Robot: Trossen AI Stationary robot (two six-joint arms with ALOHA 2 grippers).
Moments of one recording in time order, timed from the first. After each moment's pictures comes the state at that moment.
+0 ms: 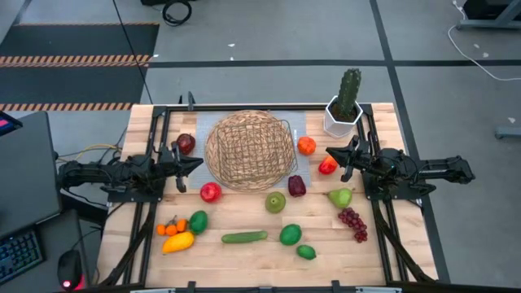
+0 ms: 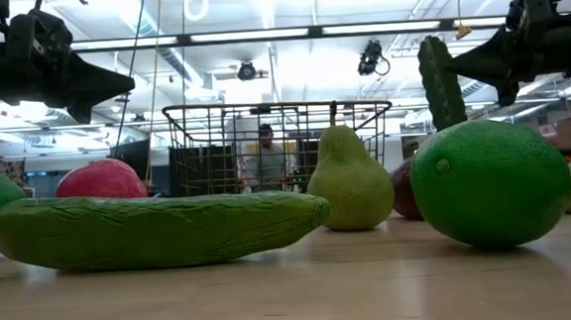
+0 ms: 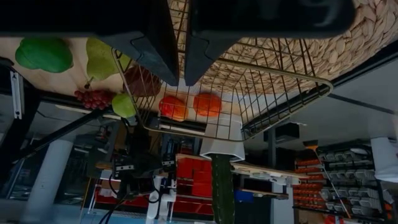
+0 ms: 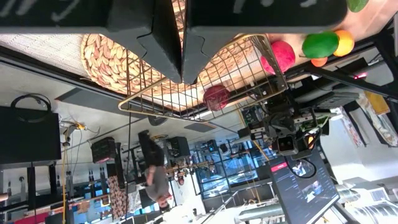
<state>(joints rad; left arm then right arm) -0.04 0.05 0.02 0.05 -0.34 -0.12 0.00 0.06 0.01 0.14 0.39 0.23</state>
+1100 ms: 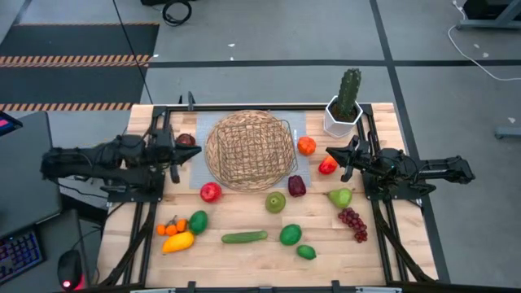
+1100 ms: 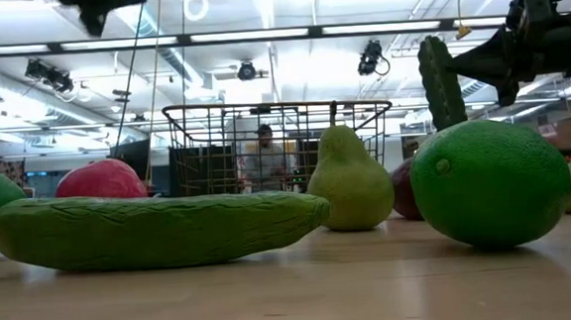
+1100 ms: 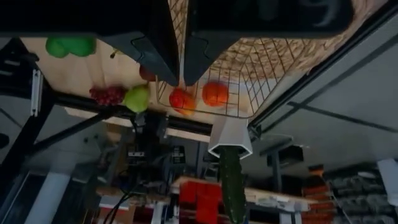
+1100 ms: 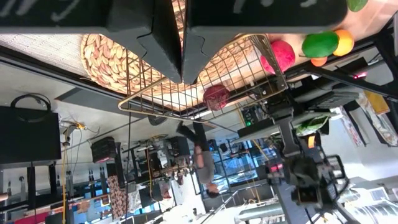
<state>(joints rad) -0.04 0.55 0.68 -0.30 -0.31 -0.15 0.00 0.06 0.01 0.14 0.39 0.23</state>
